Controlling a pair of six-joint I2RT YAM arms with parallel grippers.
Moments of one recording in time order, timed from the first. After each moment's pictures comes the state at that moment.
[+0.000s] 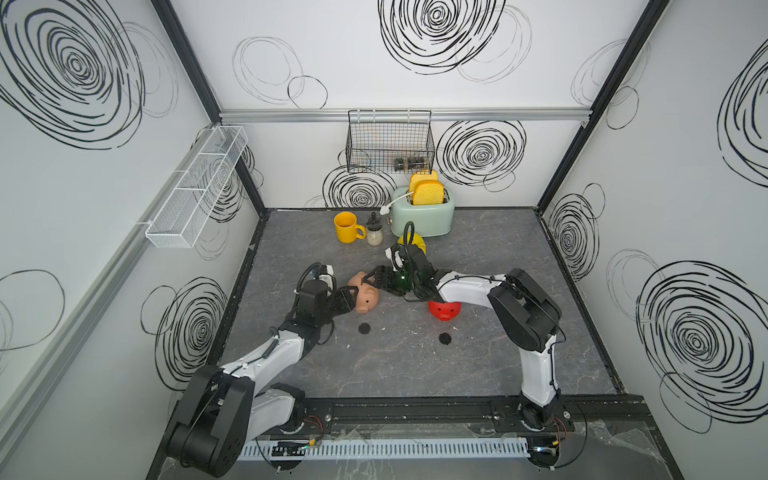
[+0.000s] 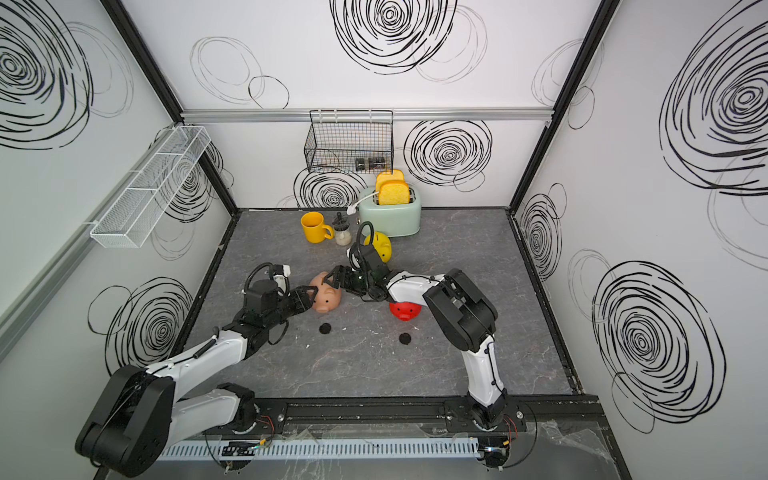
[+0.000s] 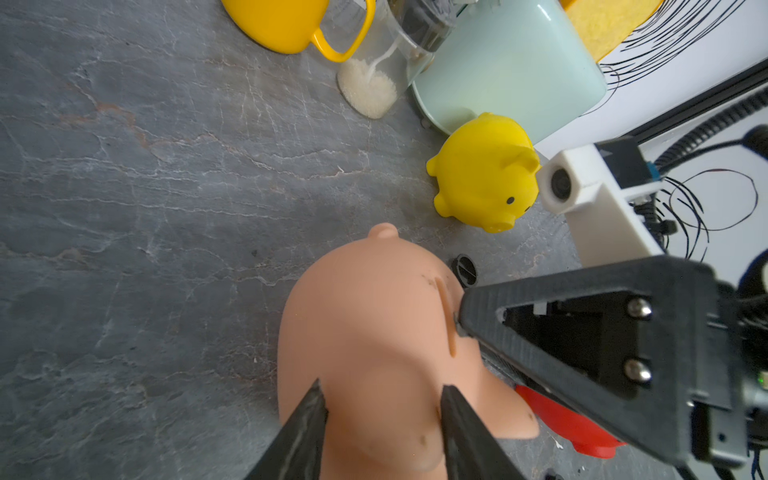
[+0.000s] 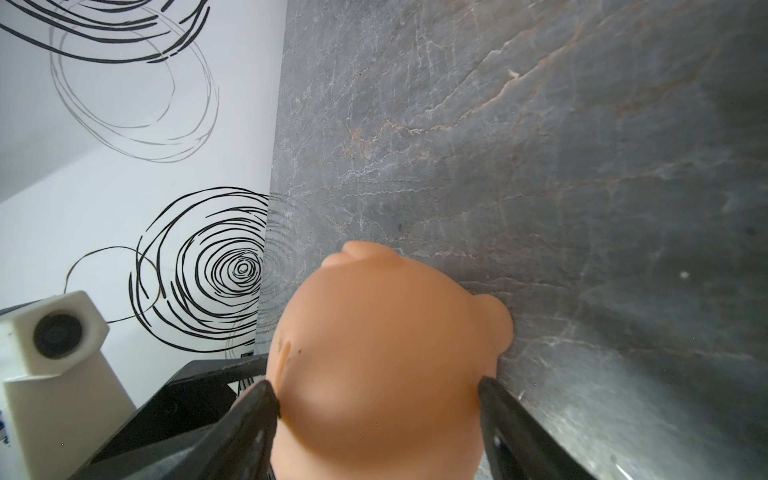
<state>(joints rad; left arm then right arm) -0.25 1.18 0.38 0.27 0.21 -0.66 0.77 2.01 1.23 0.19 -0.42 0.93</state>
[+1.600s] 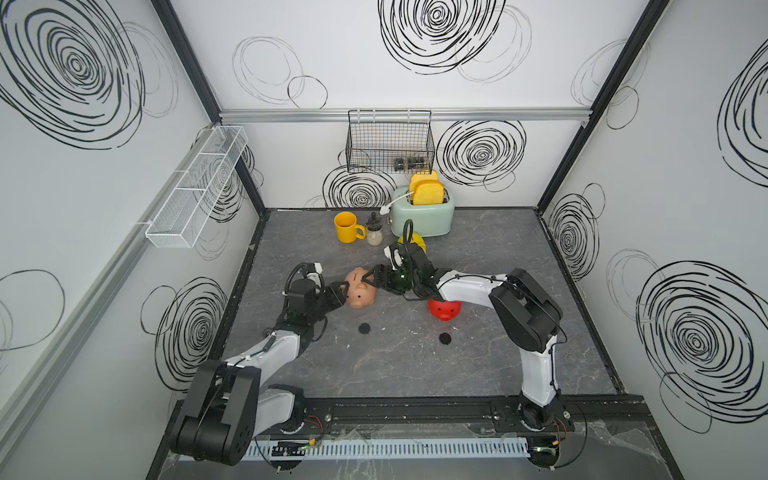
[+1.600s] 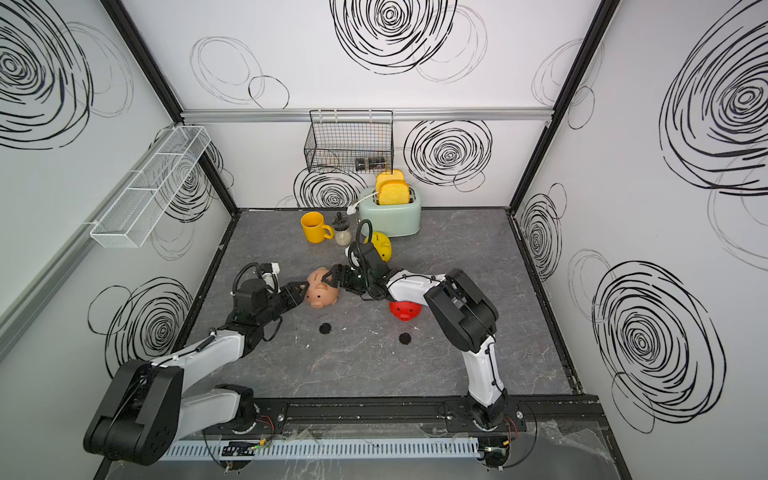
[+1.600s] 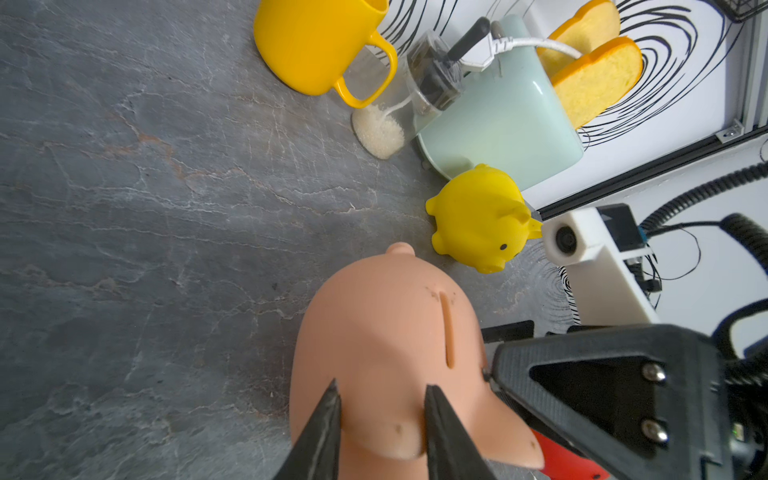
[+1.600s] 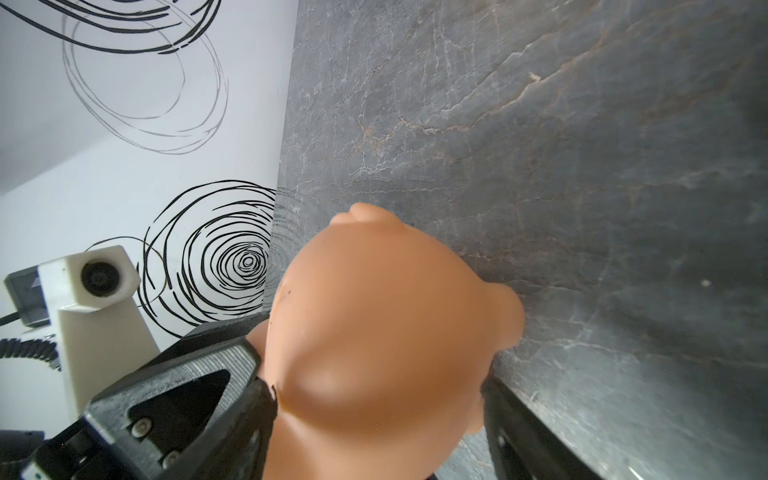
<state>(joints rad) -0.12 1.23 0.35 0.41 0.32 -0.71 0.77 2.00 1.25 0.18 -0.44 0.91</state>
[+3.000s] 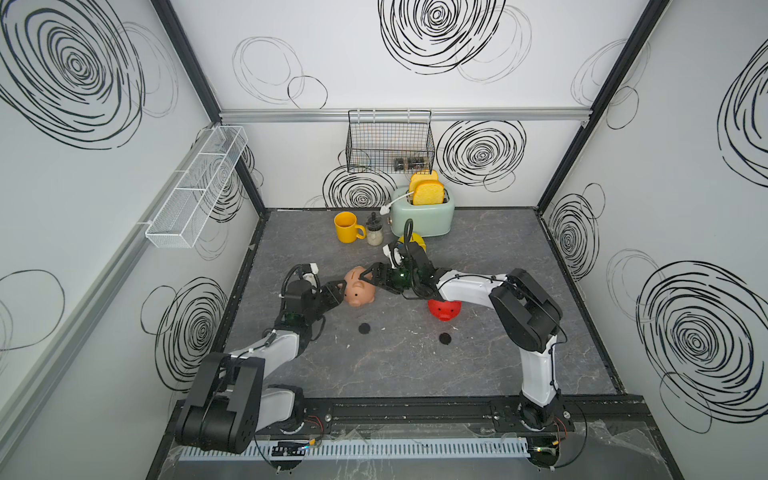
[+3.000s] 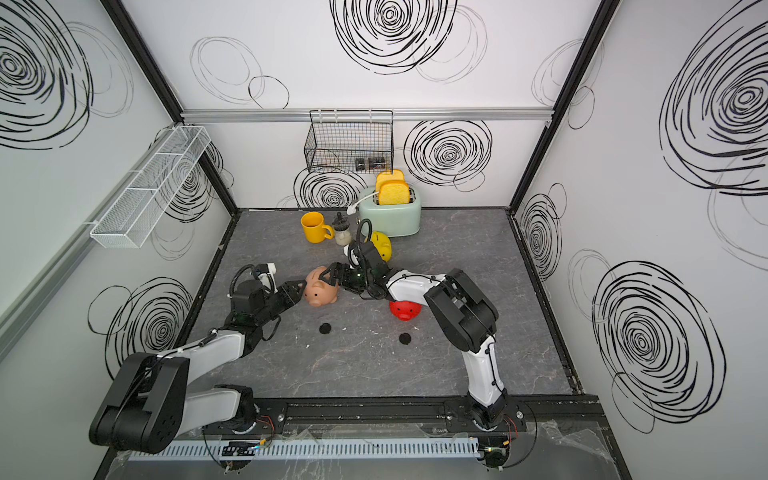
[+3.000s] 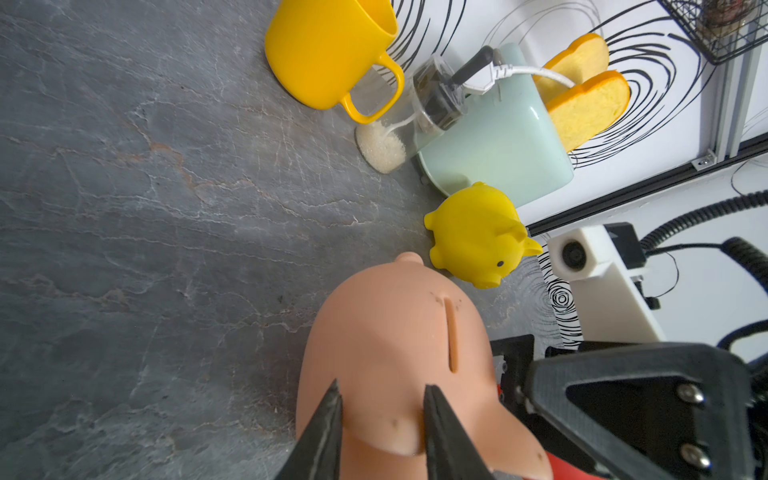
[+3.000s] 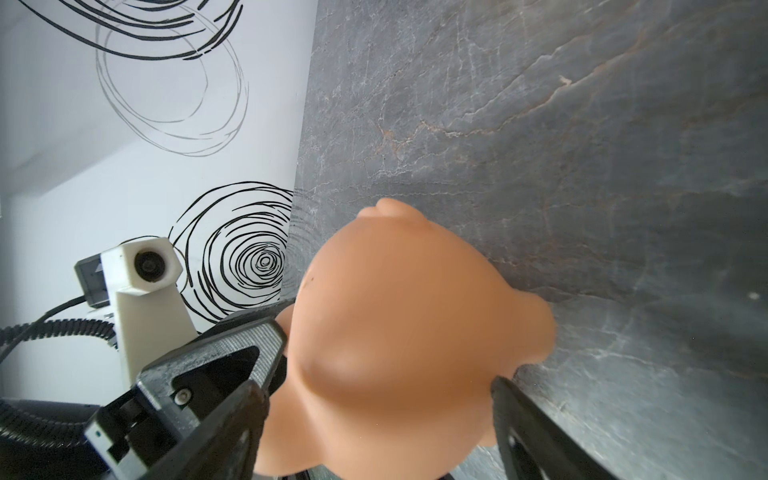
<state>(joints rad) -0.07 1.28 0.32 0.53 0.35 -0.74 0.77 2.00 1.25 0.22 -0.46 0.95</state>
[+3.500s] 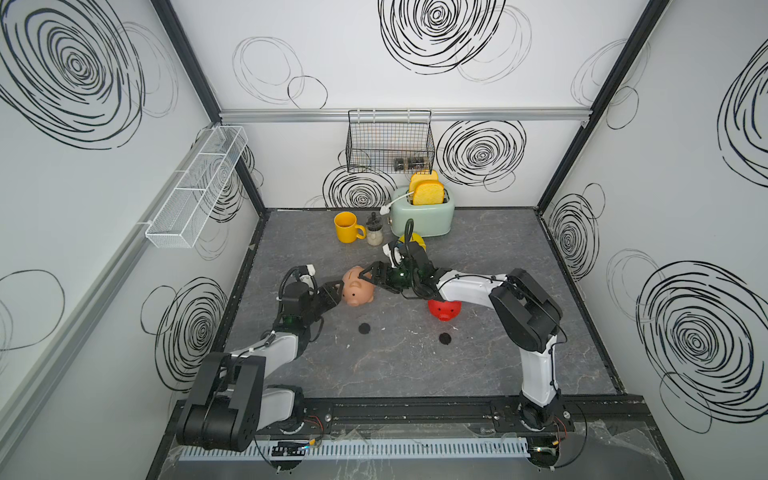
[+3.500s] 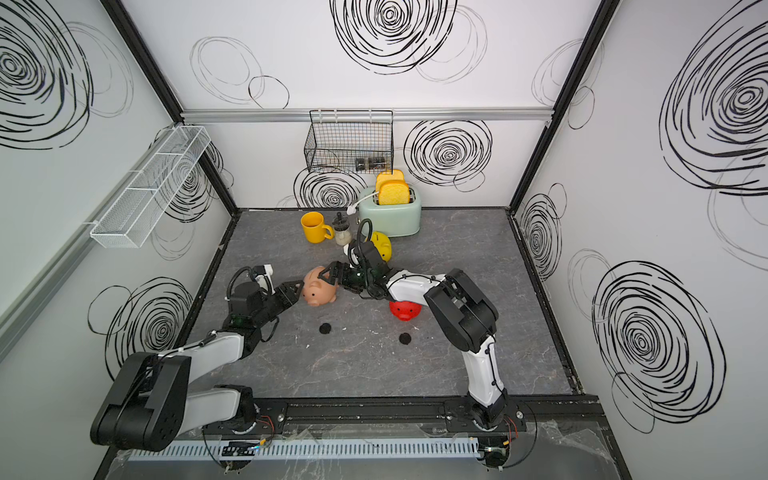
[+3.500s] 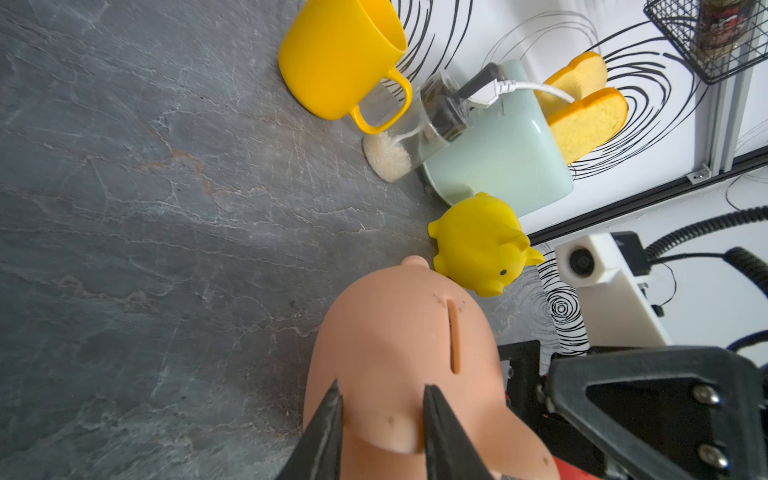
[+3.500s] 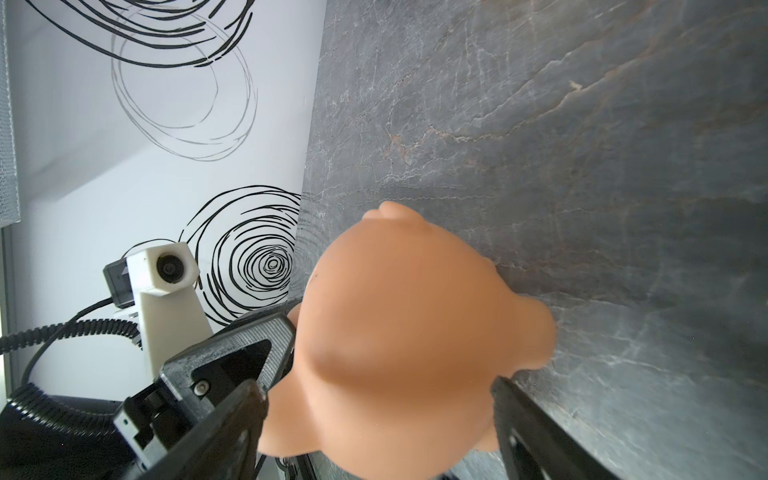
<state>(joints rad) -0.06 1.28 0.30 0.56 0.36 -0.74 0.77 2.00 1.25 0.24 -0.47 0.96</state>
